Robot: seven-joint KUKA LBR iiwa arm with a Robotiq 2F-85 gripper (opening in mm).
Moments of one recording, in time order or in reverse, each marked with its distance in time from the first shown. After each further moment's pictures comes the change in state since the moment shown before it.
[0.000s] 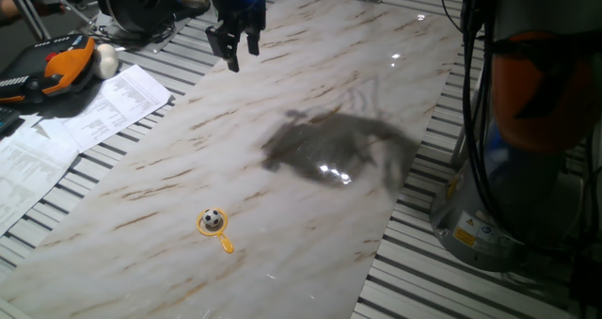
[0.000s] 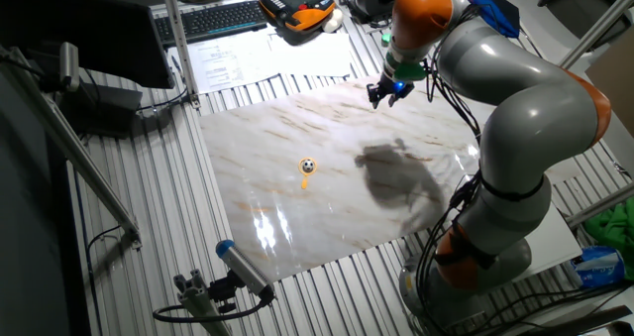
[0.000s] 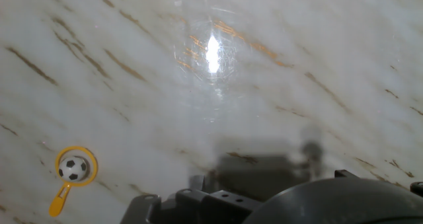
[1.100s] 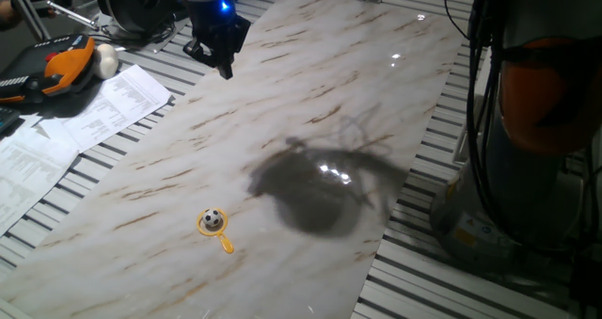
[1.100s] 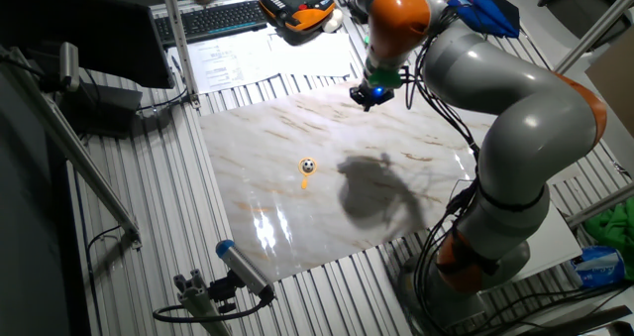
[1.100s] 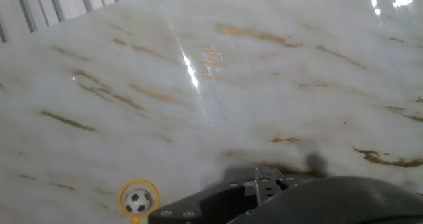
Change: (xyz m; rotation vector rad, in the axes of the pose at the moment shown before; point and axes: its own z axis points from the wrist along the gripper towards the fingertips) arm 0.017 0.057 -0.011 0.034 -0.048 0.170
